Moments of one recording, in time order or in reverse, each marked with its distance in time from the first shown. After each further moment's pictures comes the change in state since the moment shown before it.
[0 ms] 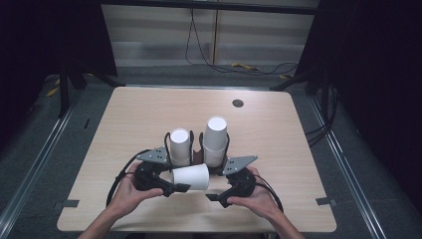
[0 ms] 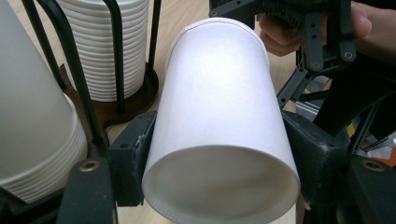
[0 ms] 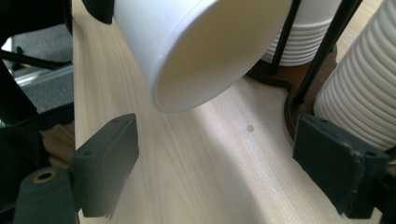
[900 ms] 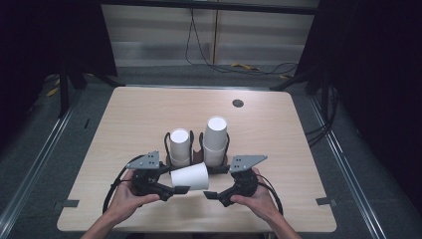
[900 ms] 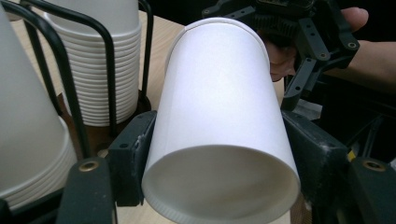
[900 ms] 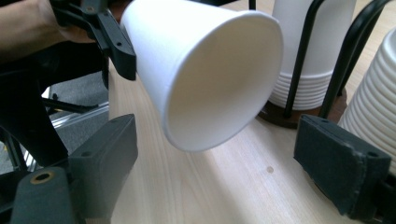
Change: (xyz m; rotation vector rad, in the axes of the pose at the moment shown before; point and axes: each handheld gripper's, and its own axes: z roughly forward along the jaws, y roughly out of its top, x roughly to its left) left arm -0.009 -0.013 -0.004 -0.151 -0.025 0.023; right arm 0.005 0.004 -0.011 -0.188 0.066 0.040
